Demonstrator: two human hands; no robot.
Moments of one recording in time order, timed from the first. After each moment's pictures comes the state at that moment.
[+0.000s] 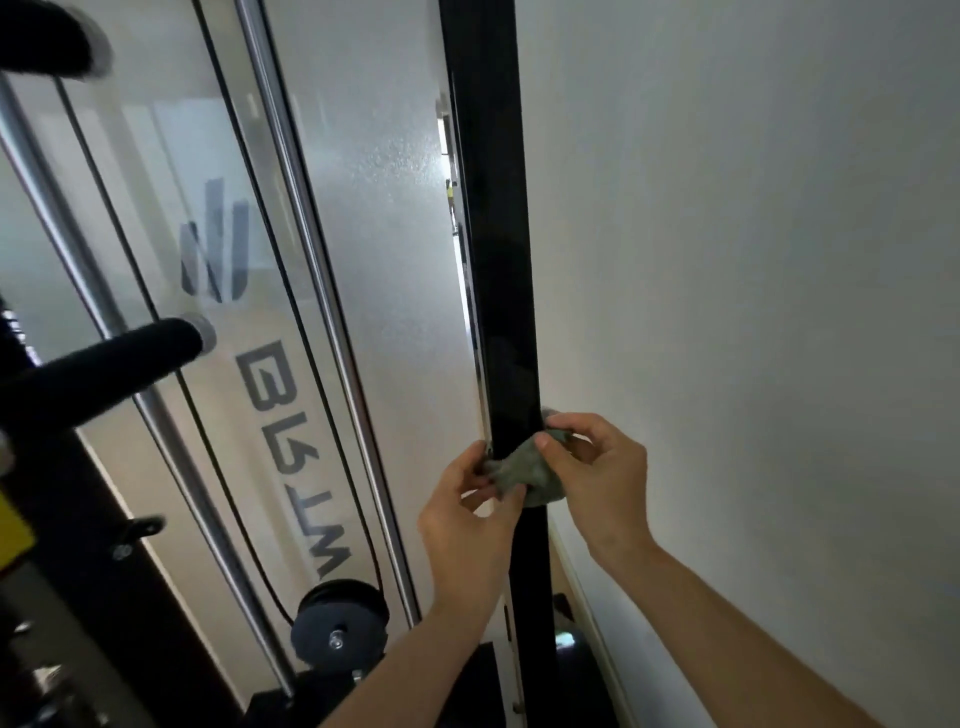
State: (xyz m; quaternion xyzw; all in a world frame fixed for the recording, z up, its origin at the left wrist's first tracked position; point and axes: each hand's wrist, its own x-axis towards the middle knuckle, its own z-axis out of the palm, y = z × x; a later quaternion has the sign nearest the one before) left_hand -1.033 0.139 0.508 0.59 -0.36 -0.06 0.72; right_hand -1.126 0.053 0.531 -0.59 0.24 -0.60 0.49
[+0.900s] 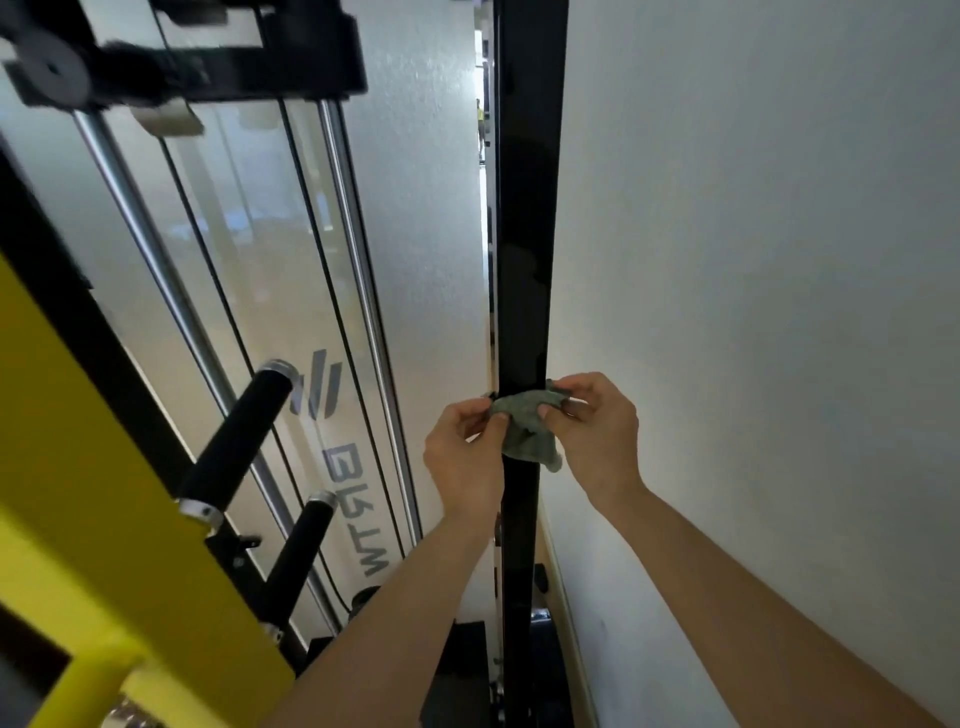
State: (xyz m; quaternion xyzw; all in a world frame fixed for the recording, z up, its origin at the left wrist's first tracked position) left_hand -1.046 0.138 0.780 0.61 -0.22 -0.09 0.75; right_hand -1.143 0.057 0.799 -0.66 0.31 -0.50 0.47
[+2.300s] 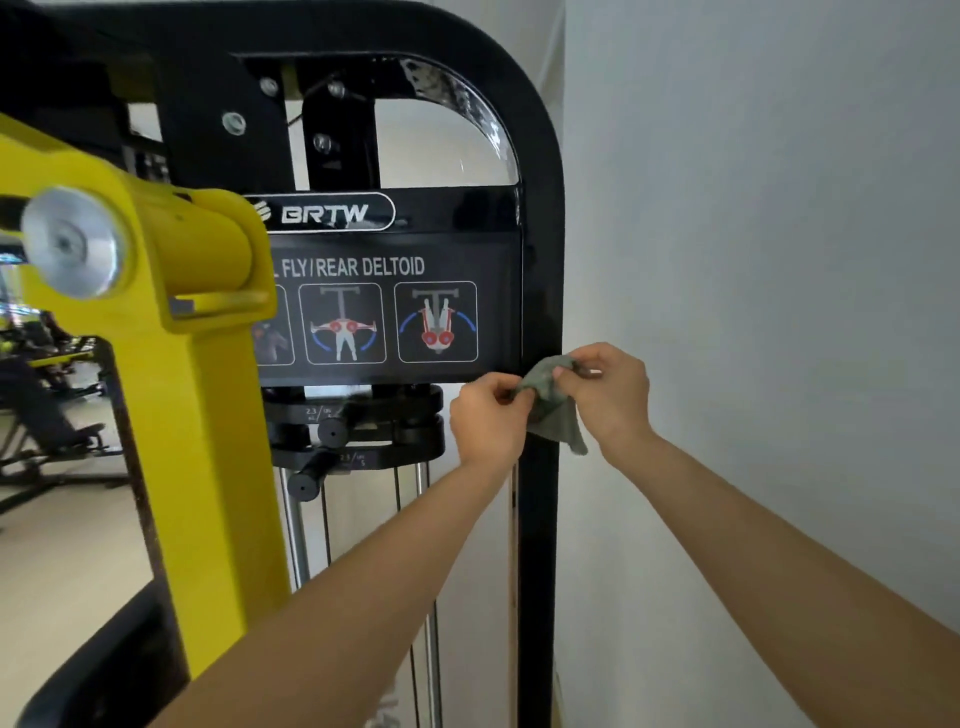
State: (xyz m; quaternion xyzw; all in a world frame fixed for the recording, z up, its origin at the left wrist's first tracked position) left_hand -1.044 0.143 1.156 0.66 -0.37 0.06 0.65; right_hand -1.138 0.051 1.175 -0.70 0.25 -0.58 0.35
